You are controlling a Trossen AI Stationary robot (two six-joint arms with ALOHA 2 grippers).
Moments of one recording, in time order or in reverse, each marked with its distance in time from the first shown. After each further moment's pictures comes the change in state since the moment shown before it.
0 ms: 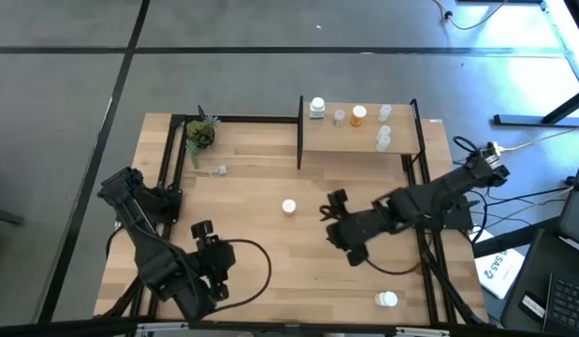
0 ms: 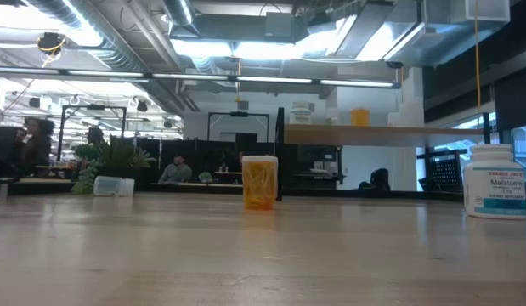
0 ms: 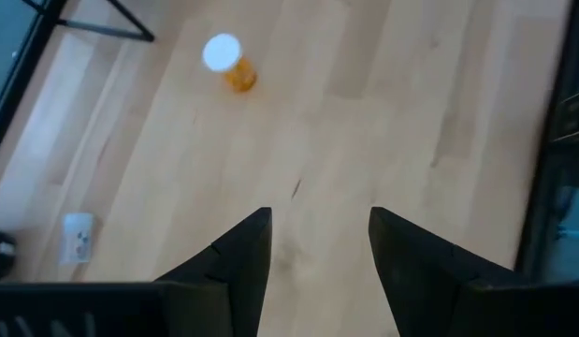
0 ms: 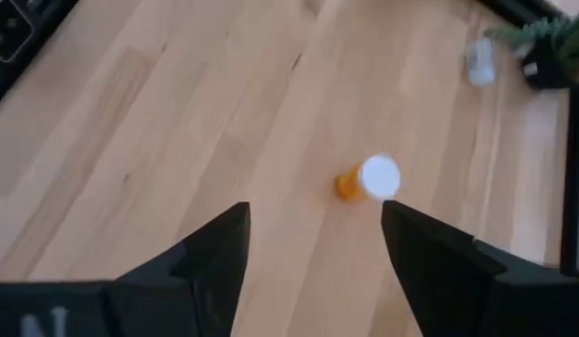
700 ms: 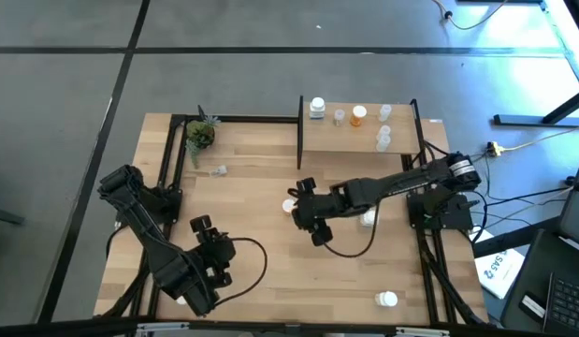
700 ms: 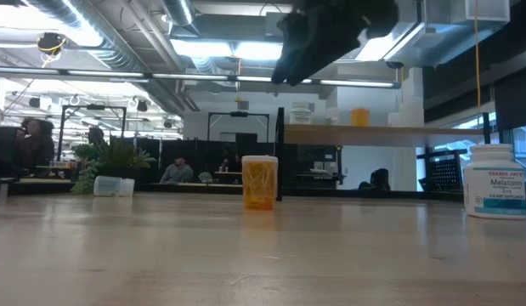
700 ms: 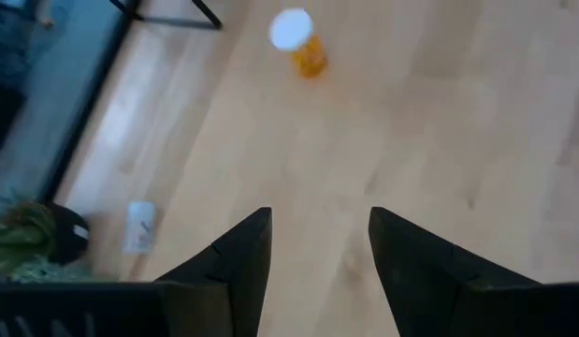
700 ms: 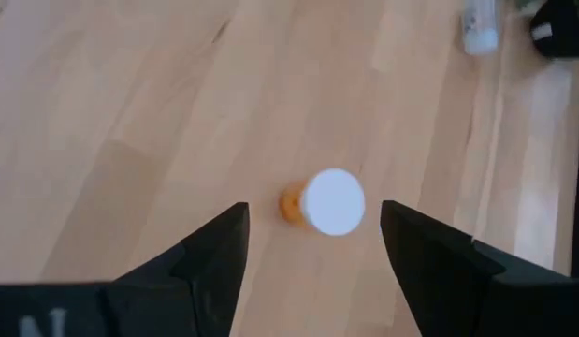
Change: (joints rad) left arm 0.012 -0.025 -0.237 0.000 -0.105 -0.082; right arm -0.233 0.232 -0.001 0.206 -0.071 -0.150
